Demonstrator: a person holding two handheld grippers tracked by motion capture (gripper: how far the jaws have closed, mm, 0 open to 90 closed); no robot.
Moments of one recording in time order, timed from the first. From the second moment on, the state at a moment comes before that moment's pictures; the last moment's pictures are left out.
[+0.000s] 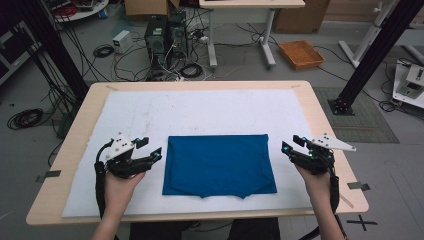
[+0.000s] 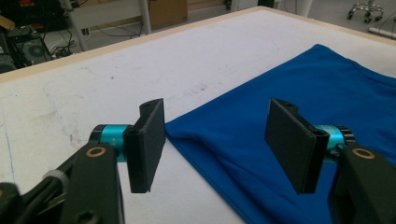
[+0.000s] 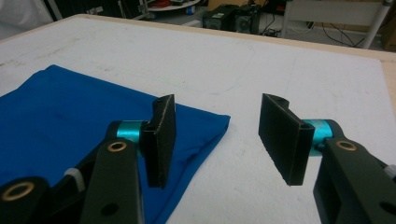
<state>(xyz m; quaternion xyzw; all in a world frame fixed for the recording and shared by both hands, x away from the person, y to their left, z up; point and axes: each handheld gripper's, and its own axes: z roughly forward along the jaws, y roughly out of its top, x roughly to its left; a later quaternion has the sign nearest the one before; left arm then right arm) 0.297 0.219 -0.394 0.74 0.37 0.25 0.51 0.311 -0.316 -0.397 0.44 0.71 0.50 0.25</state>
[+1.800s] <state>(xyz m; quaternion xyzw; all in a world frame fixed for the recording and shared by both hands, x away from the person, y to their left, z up) 0.266 0.215 -0.418 0.73 0.45 0.15 0.49 0.313 -0.328 -0.404 0.45 0.70 0.51 0.23</state>
